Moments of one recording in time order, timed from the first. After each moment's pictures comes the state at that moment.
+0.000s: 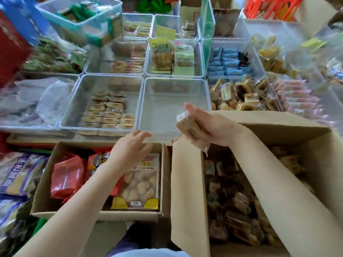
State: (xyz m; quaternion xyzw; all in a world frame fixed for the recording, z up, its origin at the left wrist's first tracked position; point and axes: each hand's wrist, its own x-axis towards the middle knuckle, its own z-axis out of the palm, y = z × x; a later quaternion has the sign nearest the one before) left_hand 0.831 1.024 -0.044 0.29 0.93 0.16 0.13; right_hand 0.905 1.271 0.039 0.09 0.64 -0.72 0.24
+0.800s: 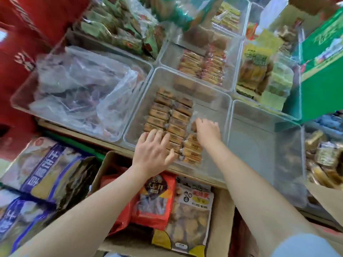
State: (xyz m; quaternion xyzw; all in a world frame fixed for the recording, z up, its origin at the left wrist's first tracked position) left_hand 0.620 0.875 -0.177 0.26 0.96 0.13 0.03; right_hand 0.574 1.094 -0.175 0.09 0.97 0.05 0.21
